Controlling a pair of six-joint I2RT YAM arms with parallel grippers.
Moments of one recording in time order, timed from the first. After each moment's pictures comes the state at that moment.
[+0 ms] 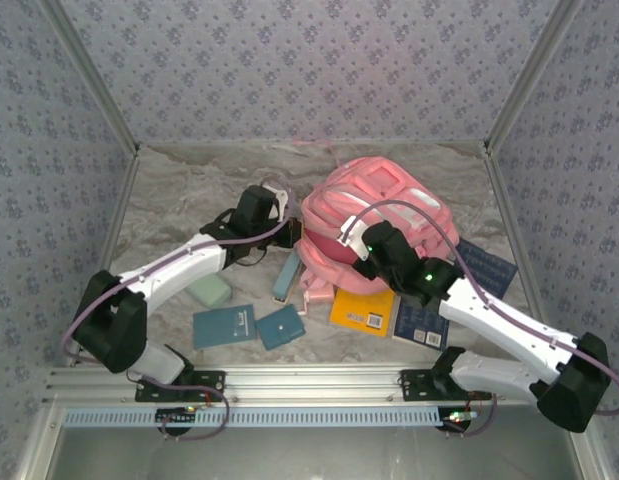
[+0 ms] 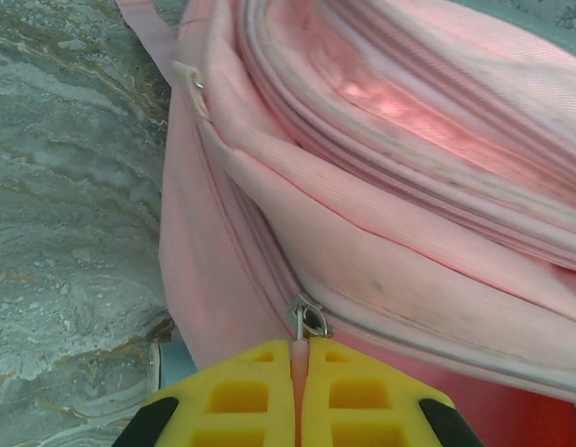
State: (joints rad) left arm -0.64 1.49 1.03 -0.23 0.18 -0.45; right arm 0.81 1.05 0.87 -0.48 0.39 -0.33
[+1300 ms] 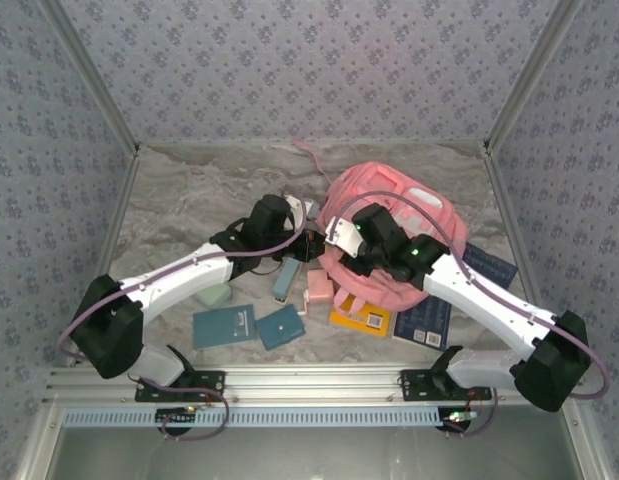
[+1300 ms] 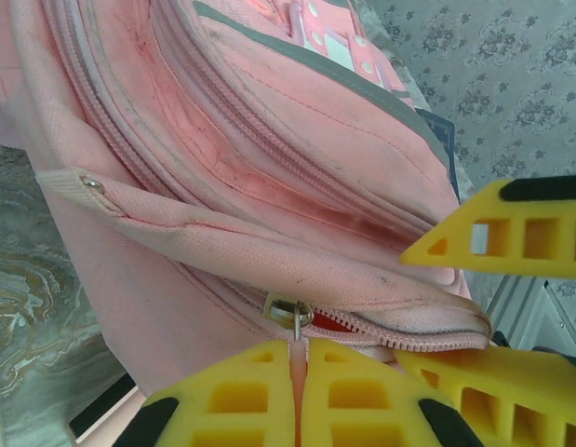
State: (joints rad) left arm -0.77 1.45 1.01 -0.15 0.35 -0.54; right arm 0.74 1.23 1.03 -0.64 0.08 -0.44
